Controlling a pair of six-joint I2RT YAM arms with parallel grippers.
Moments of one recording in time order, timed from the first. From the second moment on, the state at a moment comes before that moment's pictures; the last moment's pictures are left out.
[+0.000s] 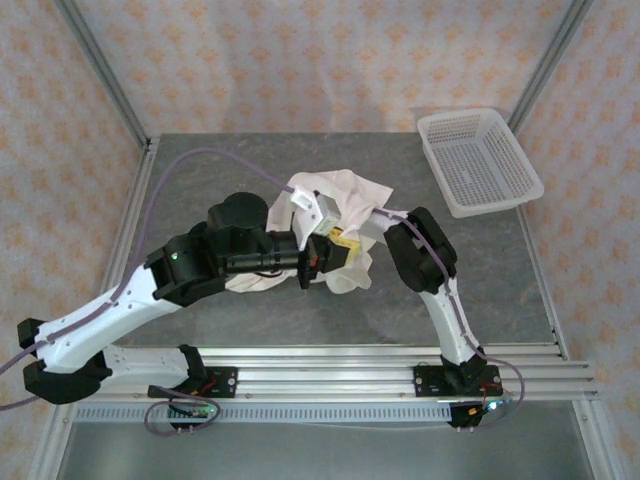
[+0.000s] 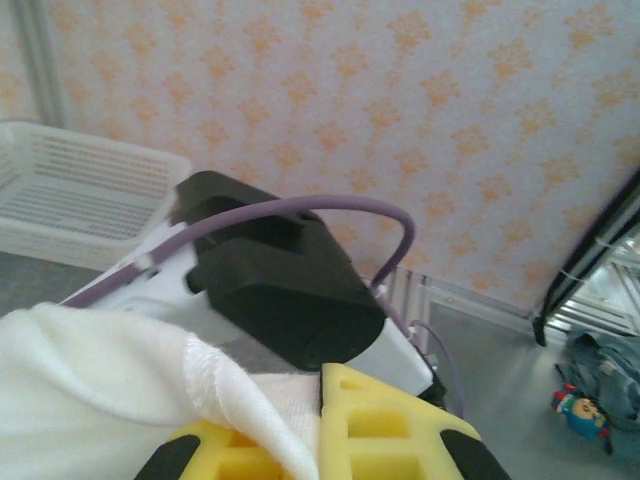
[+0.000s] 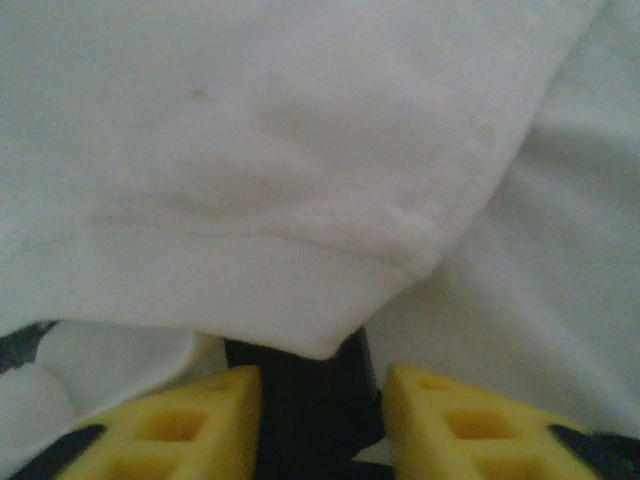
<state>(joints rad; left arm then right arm) -1.02 1.14 1.43 -0.52 0.23 -0.16 0.69 2.24 1.64 -0.37 0.14 0.49</state>
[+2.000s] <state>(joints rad) -0.27 1.39 0.91 -0.60 -0.26 -0.57 0.77 1.18 1.00 -0.11 -0.25 0.58</state>
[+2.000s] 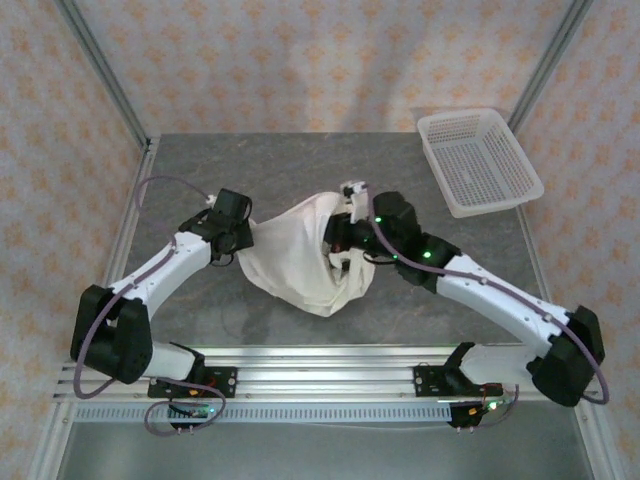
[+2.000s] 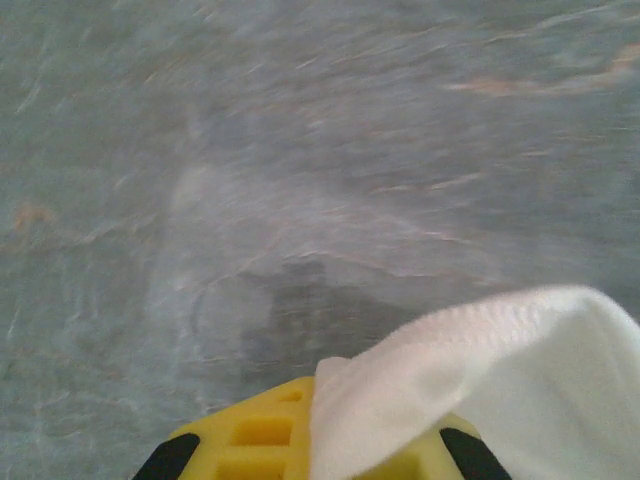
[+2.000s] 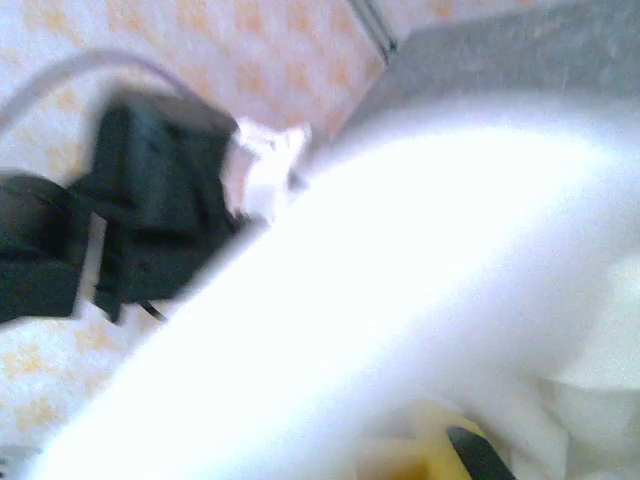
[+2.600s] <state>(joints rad) -0.22 1.06 1.01 -0.58 -0.09 -0.62 0.62 1.07 1.00 -0.07 -0.24 0.72</state>
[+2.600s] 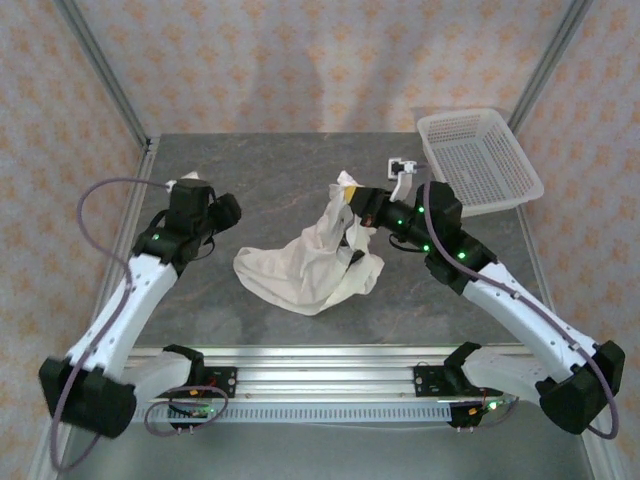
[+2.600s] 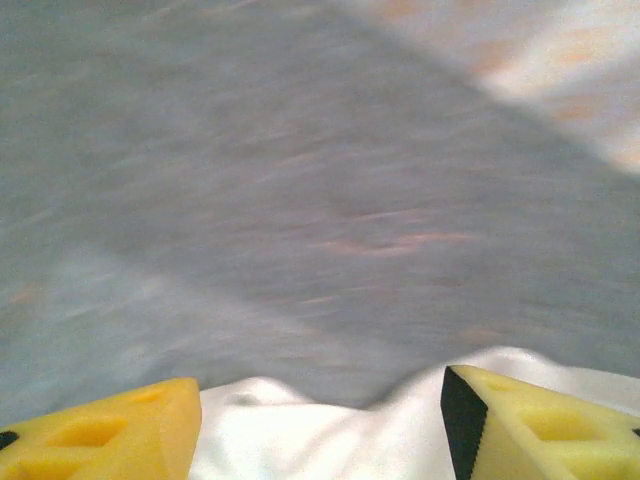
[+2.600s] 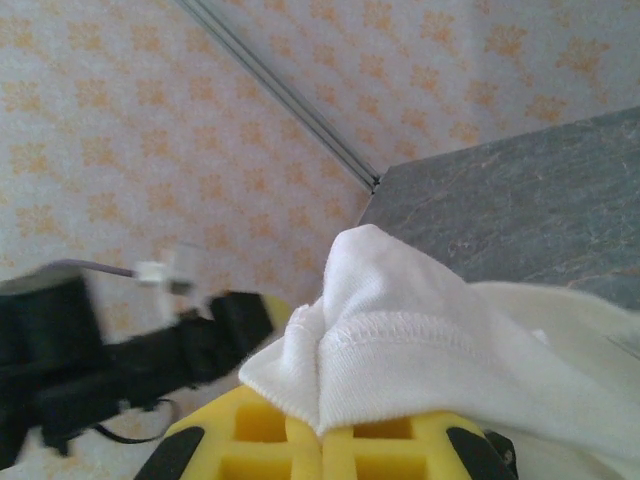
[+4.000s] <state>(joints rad) -0.37 1.12 1.21 -0.26 0.44 -0.56 0.61 0.88 0.45 -0.12 -0.11 0.73</state>
